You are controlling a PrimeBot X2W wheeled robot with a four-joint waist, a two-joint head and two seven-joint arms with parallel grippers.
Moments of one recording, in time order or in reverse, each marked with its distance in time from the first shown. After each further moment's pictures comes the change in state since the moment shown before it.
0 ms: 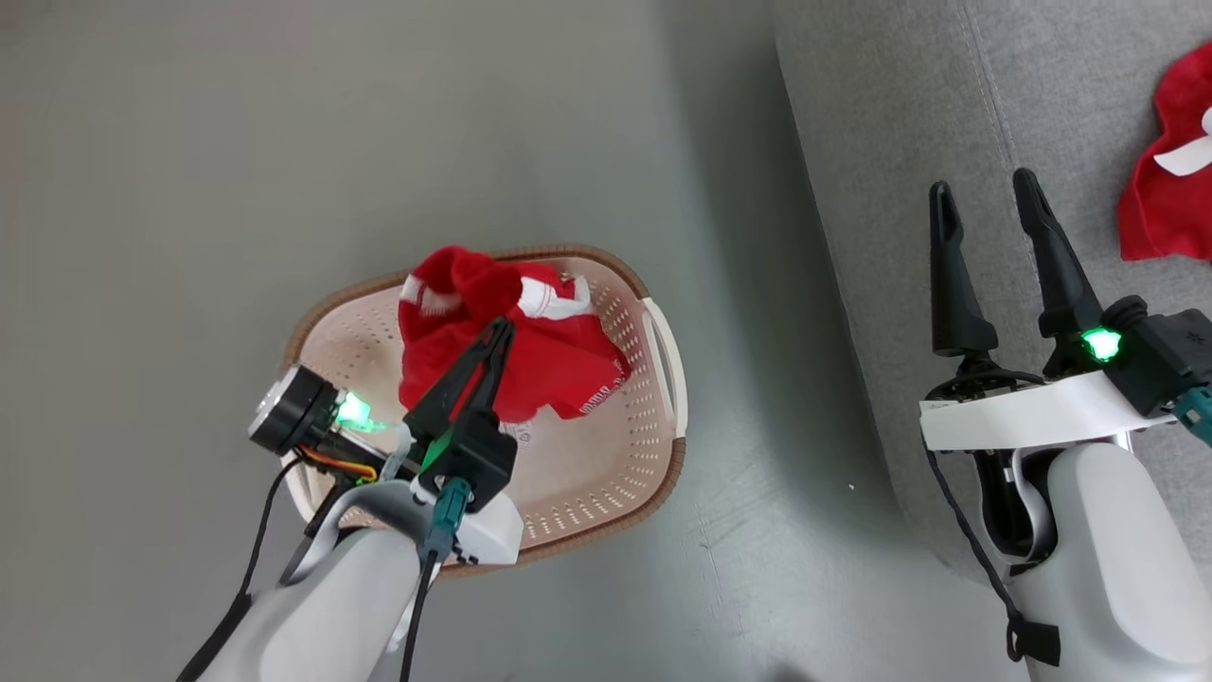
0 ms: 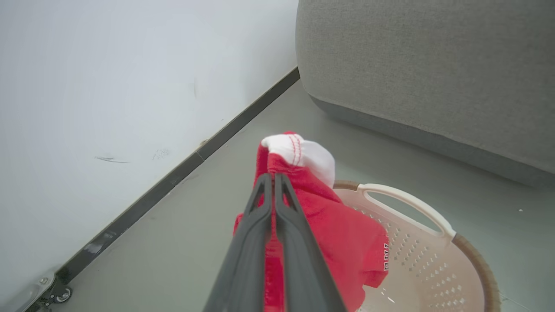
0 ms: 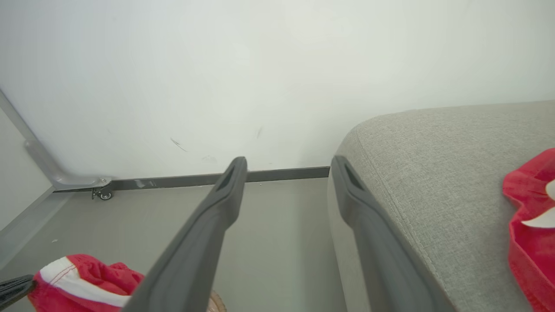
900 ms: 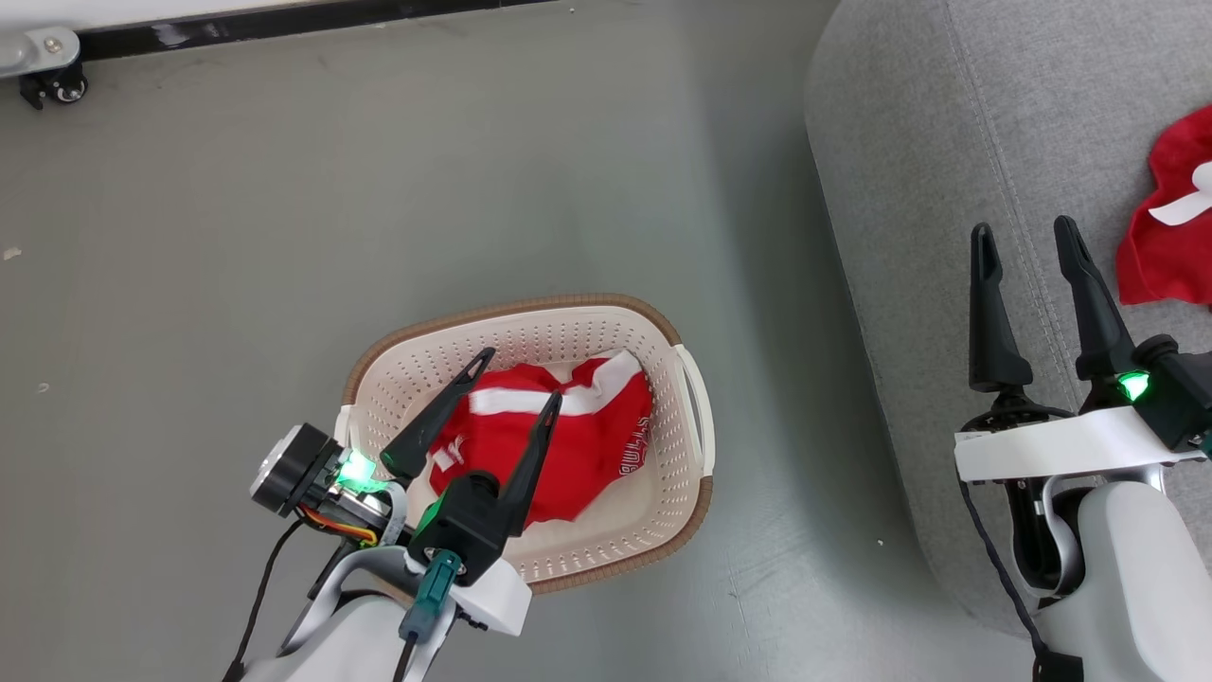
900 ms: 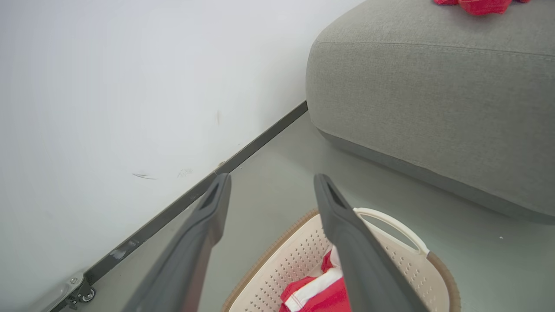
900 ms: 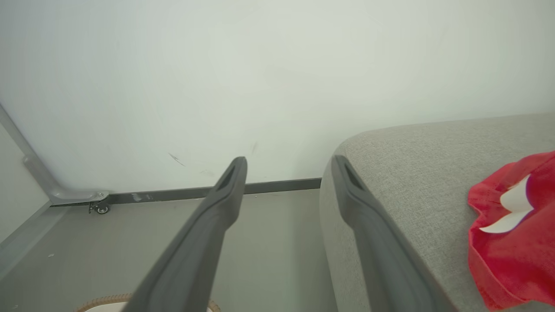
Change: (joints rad) left arm 0.151 0.057 0.001 -0.223 -0.046 -0.003 0.024; right arm 0.070 -0.002 -0.076 -0.004 -0.030 0.000 0.010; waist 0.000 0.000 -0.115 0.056
